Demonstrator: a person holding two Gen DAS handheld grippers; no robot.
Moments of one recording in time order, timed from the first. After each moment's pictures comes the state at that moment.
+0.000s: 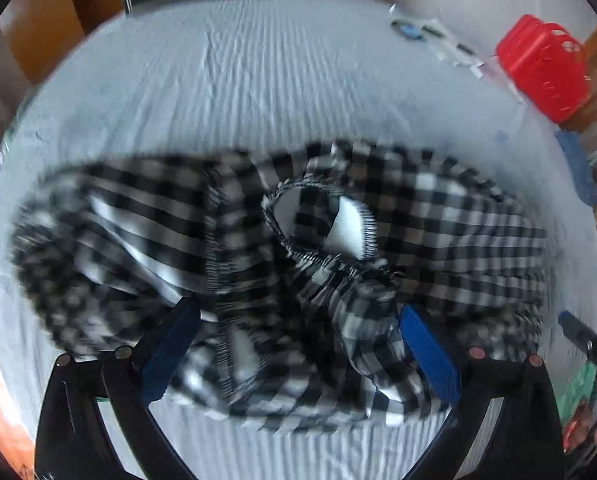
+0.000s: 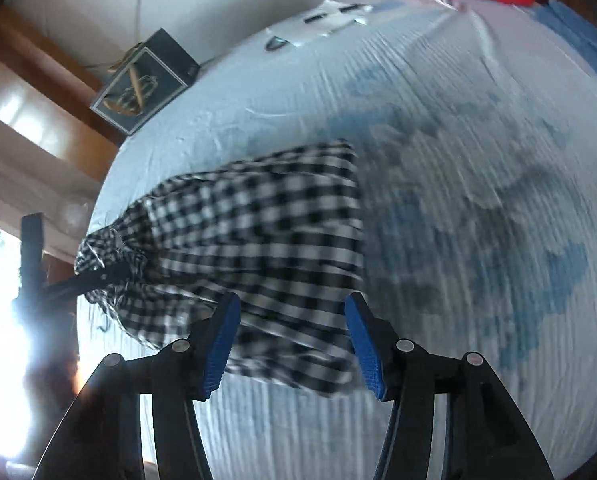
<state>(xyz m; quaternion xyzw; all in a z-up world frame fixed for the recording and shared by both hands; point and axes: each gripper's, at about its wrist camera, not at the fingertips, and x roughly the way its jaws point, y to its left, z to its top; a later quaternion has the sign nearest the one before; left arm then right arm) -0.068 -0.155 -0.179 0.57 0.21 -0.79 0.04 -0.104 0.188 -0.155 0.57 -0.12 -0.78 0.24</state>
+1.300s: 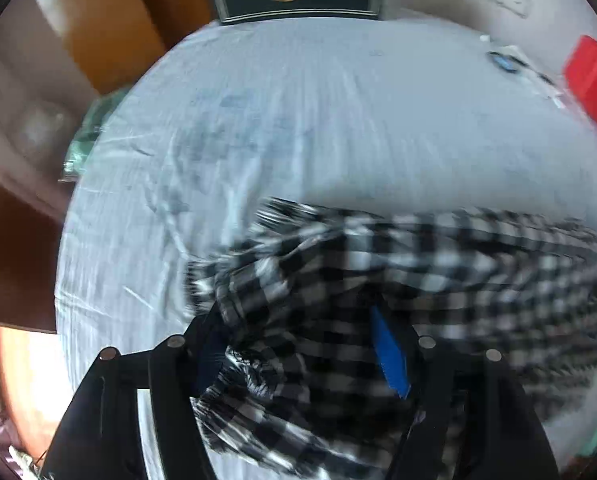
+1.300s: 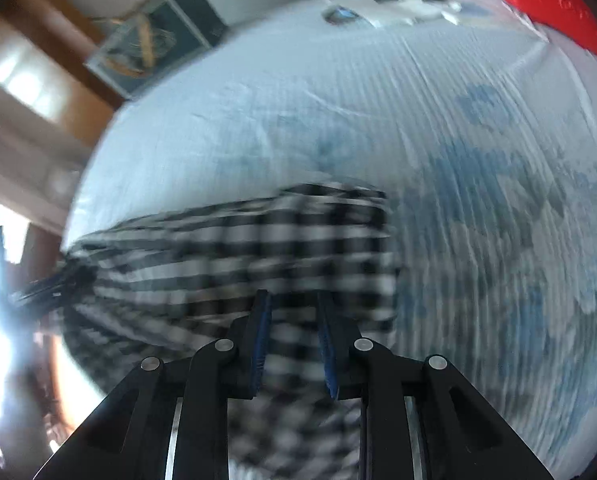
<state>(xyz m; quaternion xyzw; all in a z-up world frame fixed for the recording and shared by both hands) -0.050 -0.277 -0.187 0.56 0.12 -0.80 0.18 -0.173 0.054 -0.176 0.59 -0.05 -0.77 0.24</state>
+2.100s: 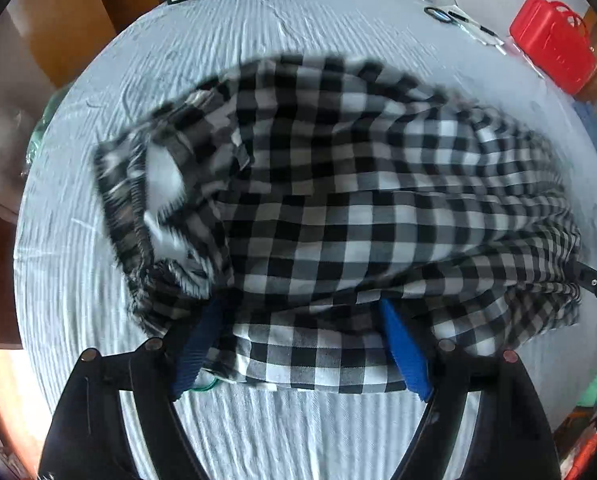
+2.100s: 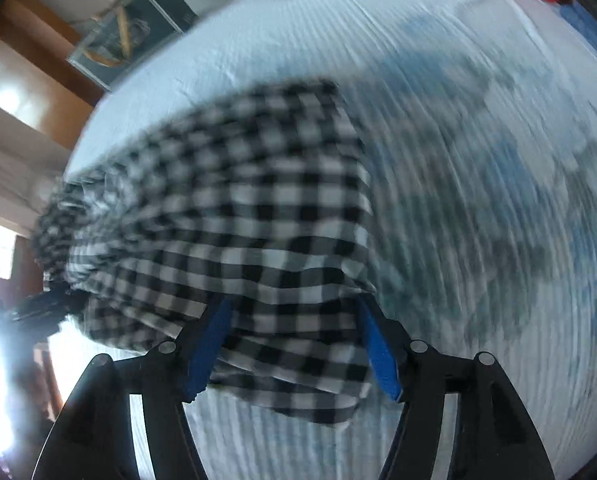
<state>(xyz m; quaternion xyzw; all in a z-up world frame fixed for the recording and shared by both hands) -0.003 -0.220 -0.201 0.57 0.12 -0.81 0.07 -0.083 0.080 -0.187 0.59 -0.08 -0.78 0.19</state>
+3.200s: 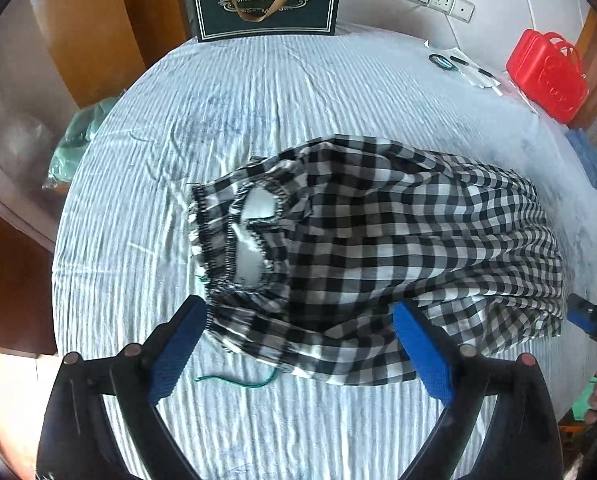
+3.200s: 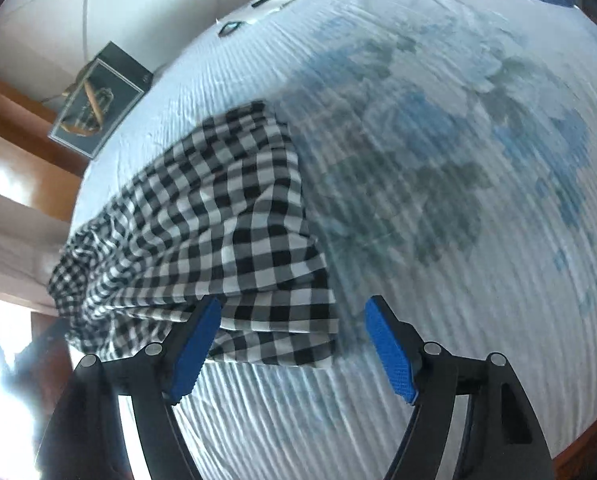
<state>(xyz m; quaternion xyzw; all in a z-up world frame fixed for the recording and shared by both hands) 0.038 -0.256 -0.153 0.52 0.14 -0.84 0.08 -0.042 0.134 -0.171 0.58 -0.20 -0.79 0.11</state>
